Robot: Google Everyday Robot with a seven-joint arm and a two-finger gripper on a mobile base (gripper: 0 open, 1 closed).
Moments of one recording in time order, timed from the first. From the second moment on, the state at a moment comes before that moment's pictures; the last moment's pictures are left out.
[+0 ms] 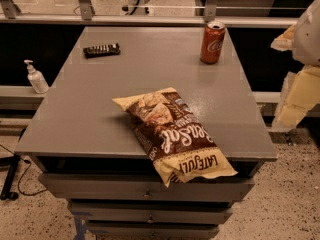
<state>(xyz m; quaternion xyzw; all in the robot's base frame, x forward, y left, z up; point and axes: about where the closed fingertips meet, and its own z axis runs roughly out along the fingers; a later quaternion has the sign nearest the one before) 0.438 -0.217 0.977 -0.60 0.78 -0.04 0.16</state>
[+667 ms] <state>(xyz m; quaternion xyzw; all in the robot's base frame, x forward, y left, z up) 0.449 -0.227 0.971 -0.57 0.80 0.00 0.18</state>
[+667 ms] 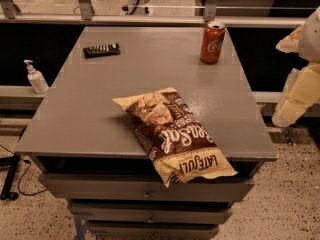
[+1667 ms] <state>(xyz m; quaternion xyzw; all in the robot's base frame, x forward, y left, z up) 0.455 -0.107 0.909 -0.43 0.82 0.27 0.26</state>
